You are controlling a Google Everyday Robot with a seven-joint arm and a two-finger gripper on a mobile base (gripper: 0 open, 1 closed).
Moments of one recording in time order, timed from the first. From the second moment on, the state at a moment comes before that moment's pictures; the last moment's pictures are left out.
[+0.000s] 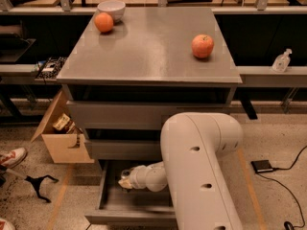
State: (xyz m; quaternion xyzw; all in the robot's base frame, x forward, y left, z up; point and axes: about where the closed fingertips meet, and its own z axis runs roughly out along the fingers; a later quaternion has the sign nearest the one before) arm 0.590 0.128 0.297 -0.44 0.81 0.21 0.32
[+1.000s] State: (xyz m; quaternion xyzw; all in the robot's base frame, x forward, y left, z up) arm 0.582 0.132 0.245 -0.49 0.78 0.22 0.33
